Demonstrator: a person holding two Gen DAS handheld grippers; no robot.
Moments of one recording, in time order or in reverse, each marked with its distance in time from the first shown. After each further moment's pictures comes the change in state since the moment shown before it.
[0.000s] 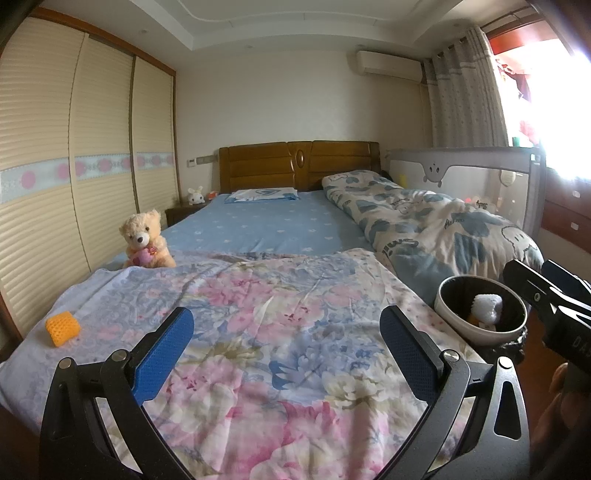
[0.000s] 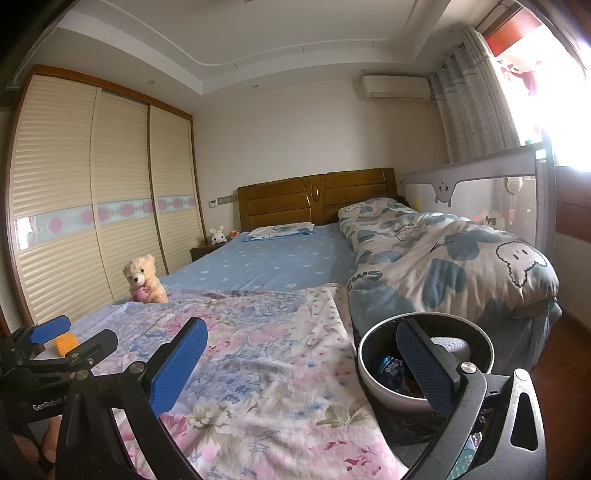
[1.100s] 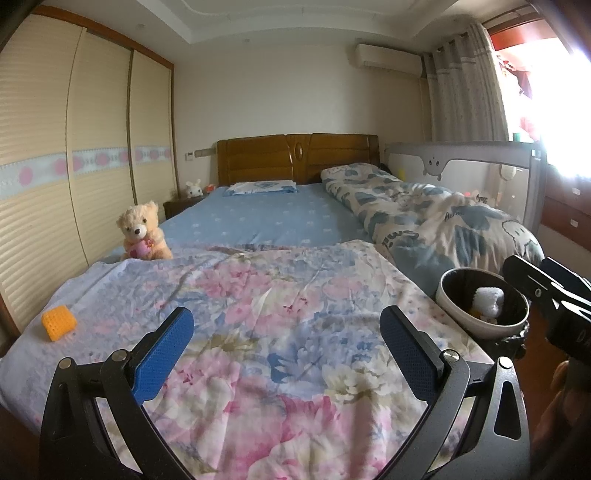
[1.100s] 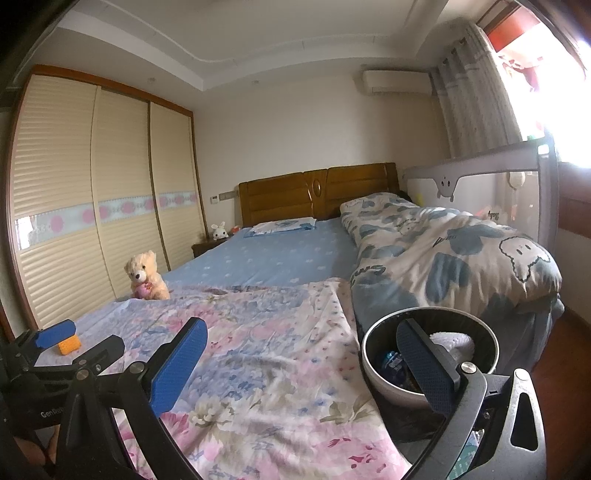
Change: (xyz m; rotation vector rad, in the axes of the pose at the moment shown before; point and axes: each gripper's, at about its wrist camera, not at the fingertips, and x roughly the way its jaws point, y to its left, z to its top) left arm 0.005 -0.001 -0.010 -0.002 0.024 -0.005; right arm 0.004 0.006 -0.001 0.002 0.022 0.011
